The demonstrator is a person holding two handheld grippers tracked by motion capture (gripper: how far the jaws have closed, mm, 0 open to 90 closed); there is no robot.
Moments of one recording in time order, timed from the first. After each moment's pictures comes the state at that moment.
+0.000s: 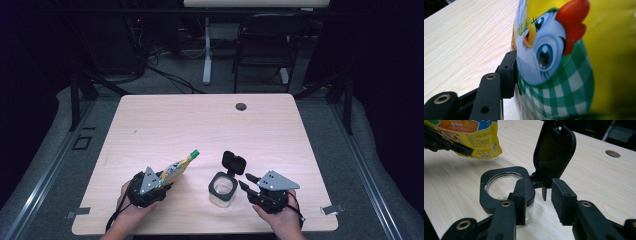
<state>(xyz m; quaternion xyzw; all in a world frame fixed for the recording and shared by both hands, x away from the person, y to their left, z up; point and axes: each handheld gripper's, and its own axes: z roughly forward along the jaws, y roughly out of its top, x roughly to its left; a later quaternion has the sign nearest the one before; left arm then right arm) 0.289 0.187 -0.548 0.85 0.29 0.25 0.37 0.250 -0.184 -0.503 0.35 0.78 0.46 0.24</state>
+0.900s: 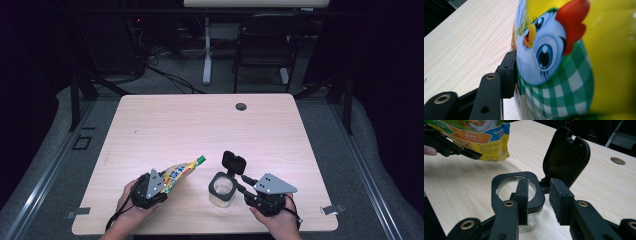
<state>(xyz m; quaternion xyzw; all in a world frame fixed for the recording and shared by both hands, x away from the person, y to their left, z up) 0.283 0.178 -0.546 0.86 0.26 0.29 0.33 0.243 -0.175 -0.499 0.33 0.78 0.47 0.24</state>
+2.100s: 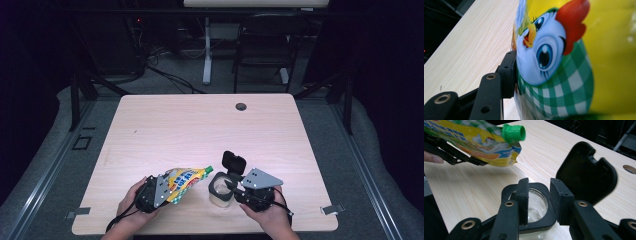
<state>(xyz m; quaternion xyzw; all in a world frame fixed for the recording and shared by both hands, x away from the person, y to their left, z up) 0.272 0.166 -0.548 0.88 0.21 0.33 0.29 0.253 -0.149 -0.489 0.30 0.81 0.46 0.22</state>
